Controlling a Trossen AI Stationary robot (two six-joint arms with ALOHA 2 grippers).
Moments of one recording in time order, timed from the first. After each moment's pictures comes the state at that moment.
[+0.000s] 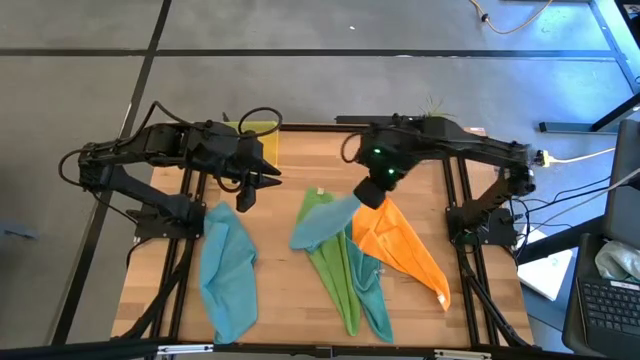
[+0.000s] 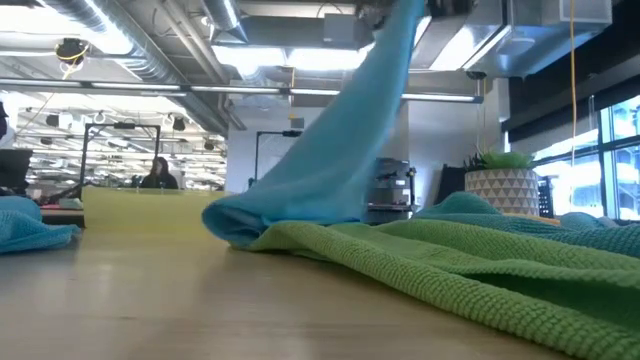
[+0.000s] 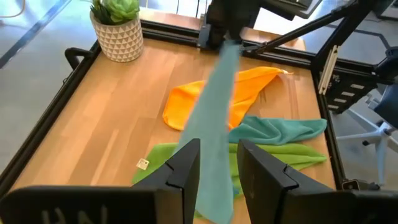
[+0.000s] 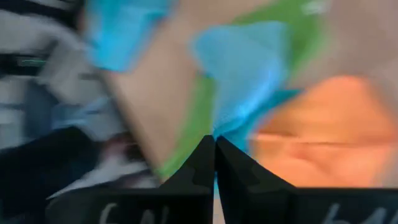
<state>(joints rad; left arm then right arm) -0.01 1.21 1.58 -0.96 -0.07 -0.20 -0.07 1.62 1.90 -1.29 -0.33 0.69</state>
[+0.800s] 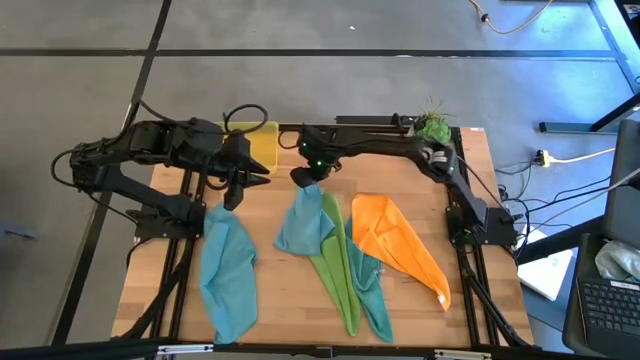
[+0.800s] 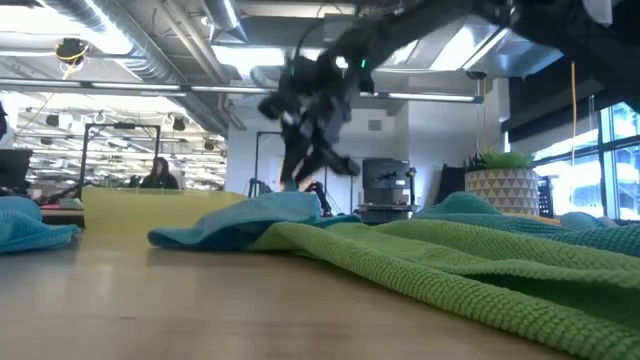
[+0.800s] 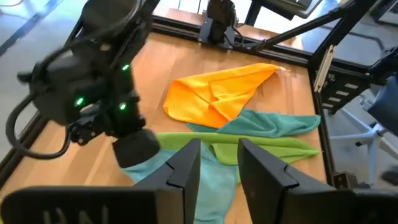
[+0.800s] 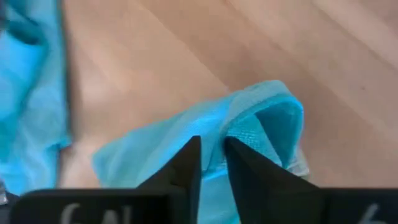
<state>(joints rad) -0.01 1.15 1.58 -1.04 -0.07 -0.26 -0.33 2.26 1.90 -0.78 -0.38 0.65</state>
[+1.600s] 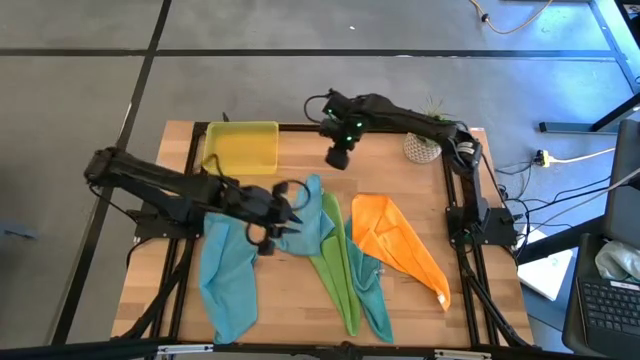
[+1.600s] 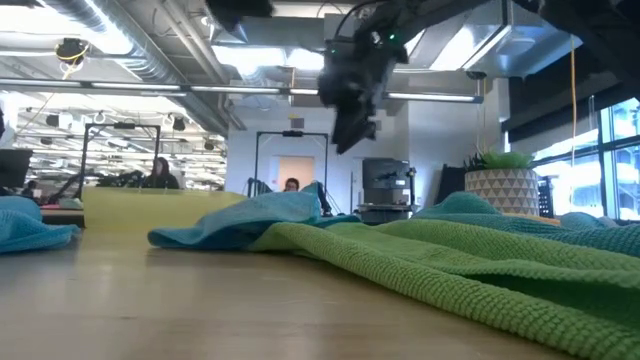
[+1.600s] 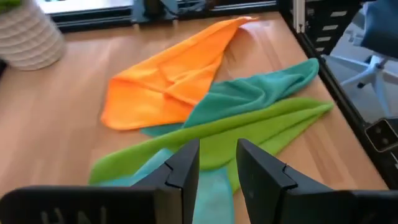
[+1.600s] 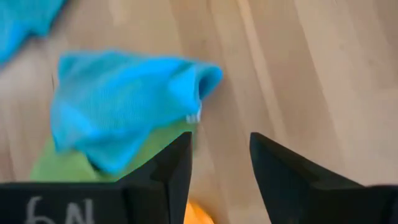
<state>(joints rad) -0.21 1.28 1.02 -0.33 -0.09 -0.03 -0.48 2.04 1.90 -1.08 -0.35 -0.13</state>
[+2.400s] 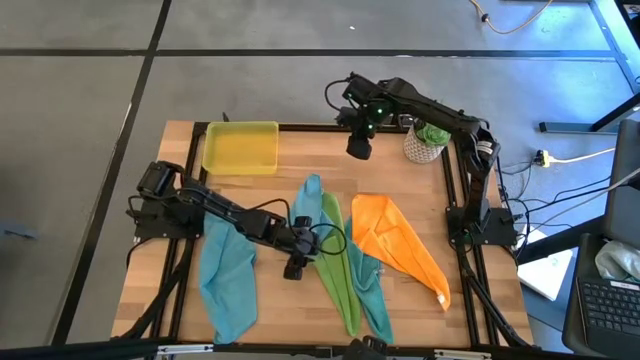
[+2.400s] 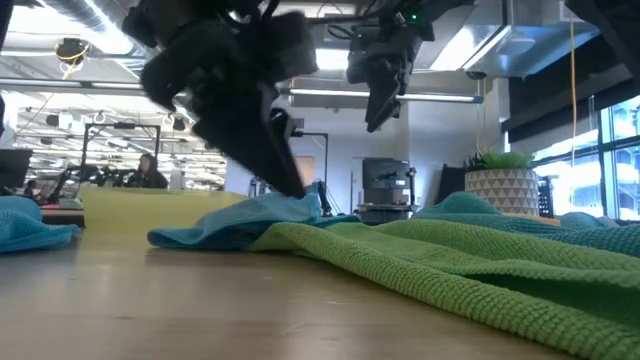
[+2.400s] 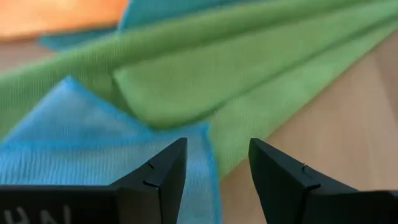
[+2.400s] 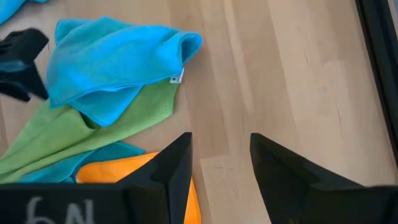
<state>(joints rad) -0.26 1.76 1.01 -0.18 -0.09 -0.12 -0.56 1.93 1.90 -1.22 -0.33 -0.26</state>
